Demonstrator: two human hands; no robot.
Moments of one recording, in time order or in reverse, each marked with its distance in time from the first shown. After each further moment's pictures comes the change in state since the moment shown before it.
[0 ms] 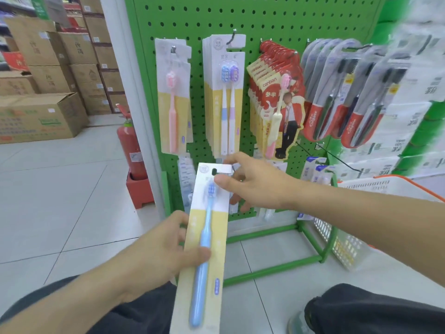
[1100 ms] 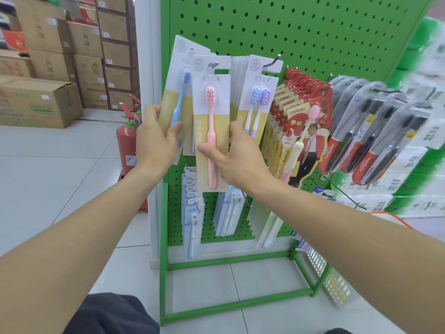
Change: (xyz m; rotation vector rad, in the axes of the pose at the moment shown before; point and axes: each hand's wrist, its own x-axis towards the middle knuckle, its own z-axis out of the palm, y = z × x) left_hand 0.168 0.061 -0.108 0.044 0.983 0.723; right_hand 0.105 -0.043 0.011 0.049 0.502 -0.159
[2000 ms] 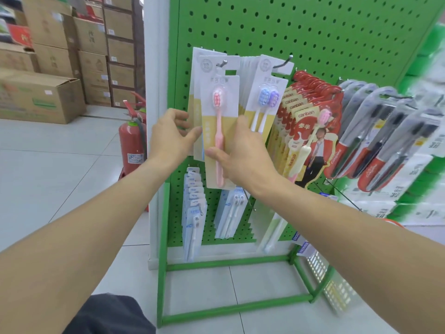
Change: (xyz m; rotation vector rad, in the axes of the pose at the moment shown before) left_hand 0.009 -0.001 0.013 0.003 -0.172 -0.132; right_hand 0.002 -0.012 -0.006 -0.211 -0.043 -0.069
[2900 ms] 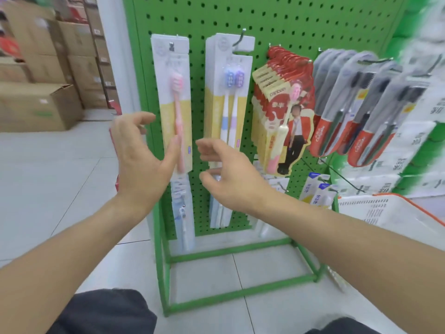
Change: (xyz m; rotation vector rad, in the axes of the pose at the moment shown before) left_hand -0.075 0.008 -0.002 0.127 0.247 0.446; right_hand -0.051 0.040 -0.004 0.262 -0.189 -0.061
